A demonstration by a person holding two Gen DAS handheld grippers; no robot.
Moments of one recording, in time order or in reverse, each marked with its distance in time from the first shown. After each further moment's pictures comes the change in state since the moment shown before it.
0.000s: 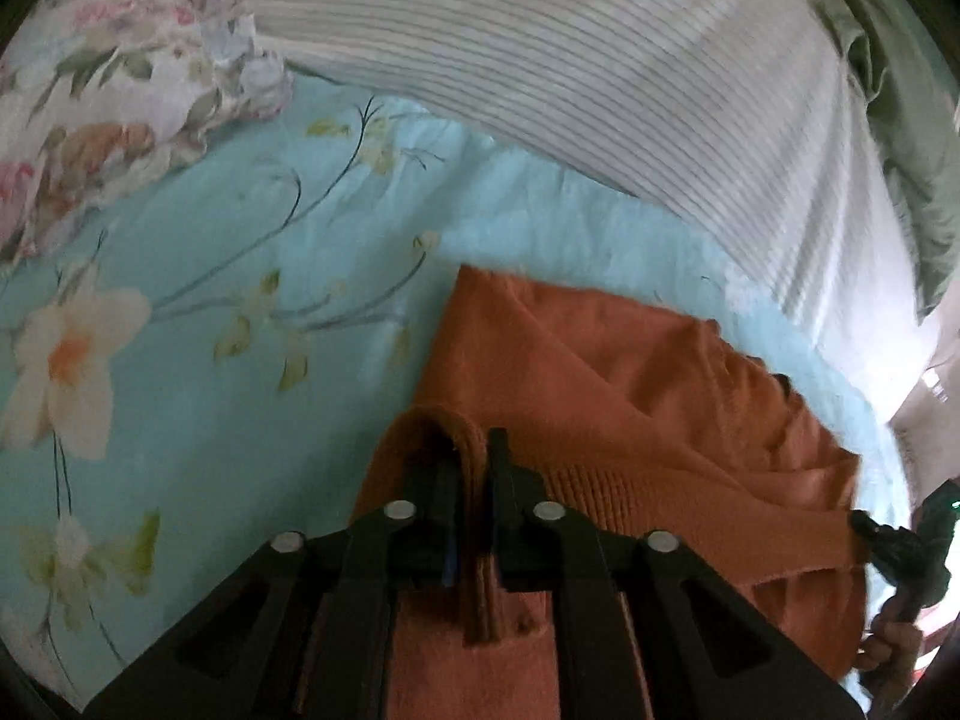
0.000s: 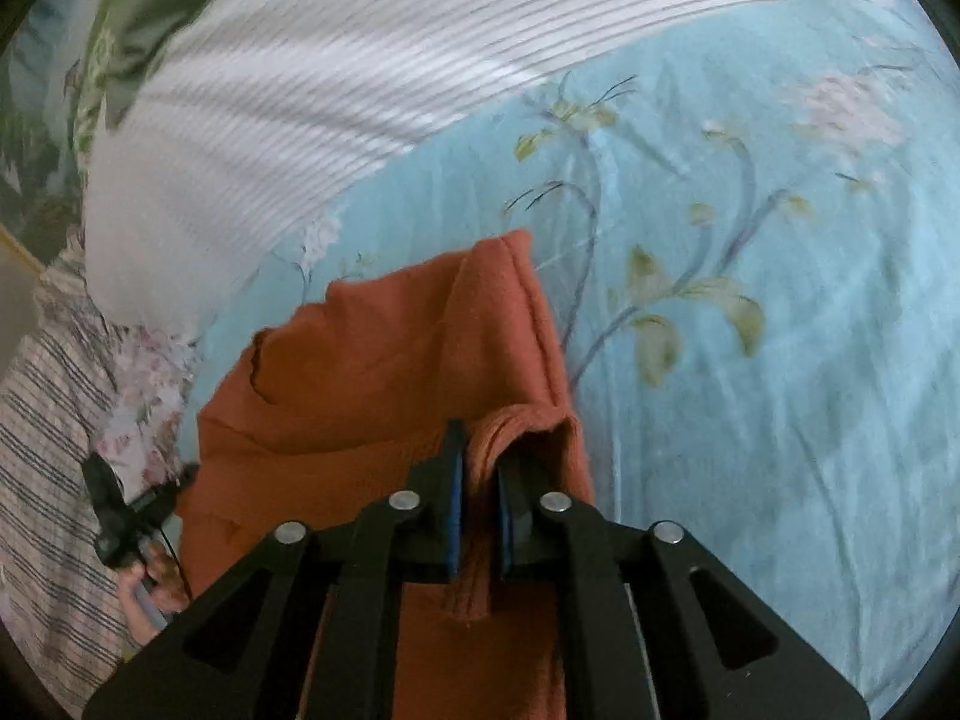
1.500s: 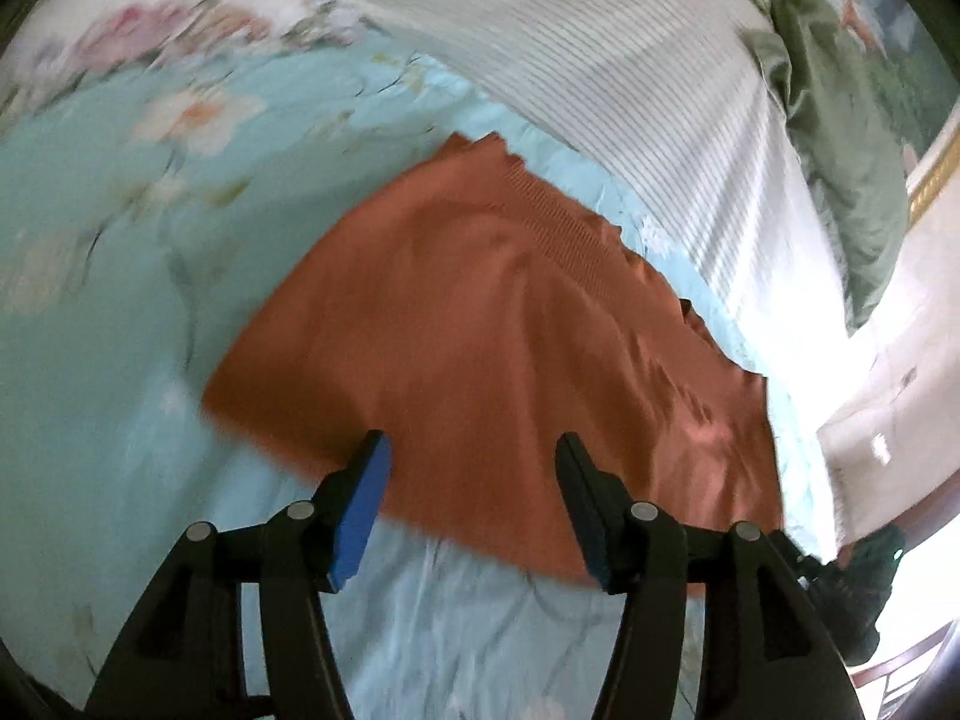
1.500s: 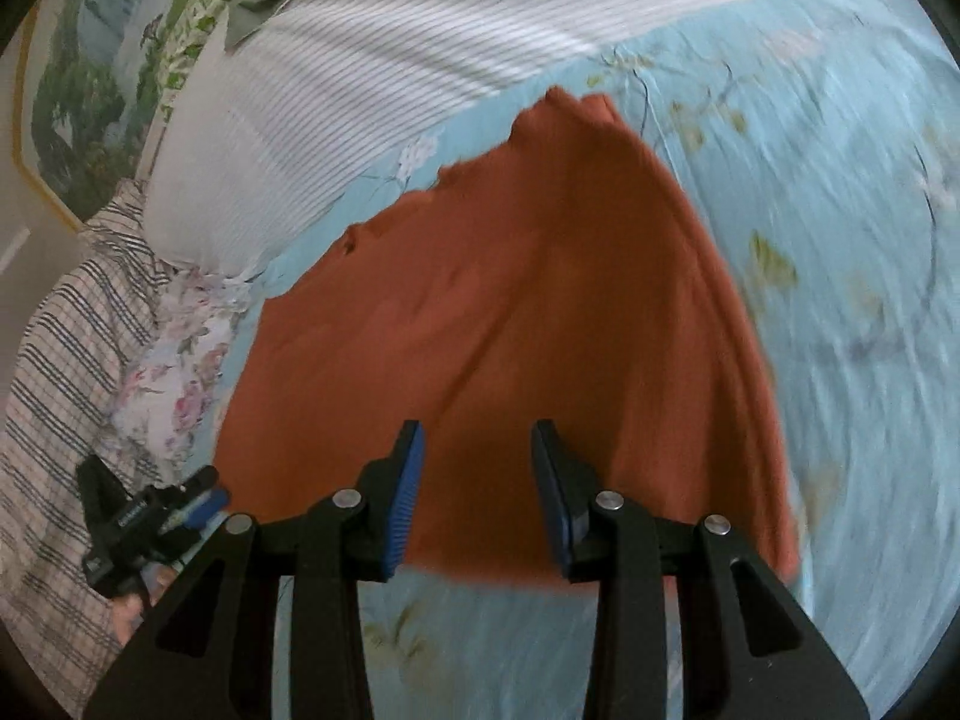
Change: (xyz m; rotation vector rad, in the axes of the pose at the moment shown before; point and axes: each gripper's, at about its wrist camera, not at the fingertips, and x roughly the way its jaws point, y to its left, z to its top) left arm -0.092 -0.010 -0.136 -0.201 -0.015 -0.113; right arm -0.052 0.059 -0.129 -0.049 -0.023 0.065
